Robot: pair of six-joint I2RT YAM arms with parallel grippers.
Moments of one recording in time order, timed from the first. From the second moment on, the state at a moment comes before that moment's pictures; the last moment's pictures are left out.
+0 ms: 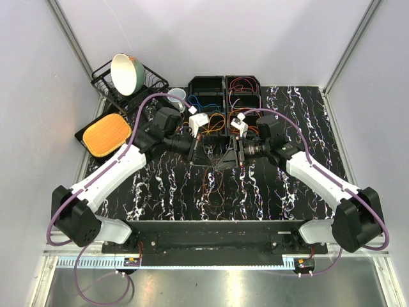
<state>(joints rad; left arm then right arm) -0.59 1.36 1.20 -0.55 0.80 -0.22 0.50 1.33 0.97 -0.22 -0.94 0.57</state>
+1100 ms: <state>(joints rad) -0.54 1.10 1.15 -0.62 0.16 -0.37 0.50 1.32 1.04 -0.23 -0.77 0.57</state>
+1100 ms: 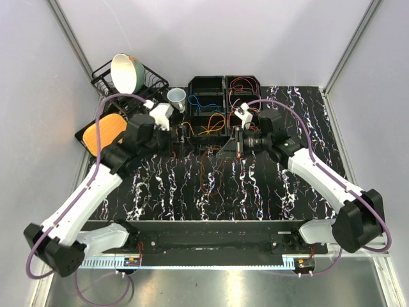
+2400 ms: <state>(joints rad) -0.54 0.38 0.88 -0.85 -0.33 -0.41 0.44 2.12 2.43 -0.43 -0.22 0.47</state>
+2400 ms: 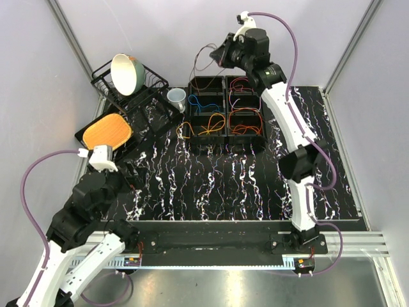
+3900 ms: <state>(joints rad) -0.43 0.41 0.85 -0.87 -0.33 -0.48 0.40 2.62 2.64 0.08 0.01 0.38</state>
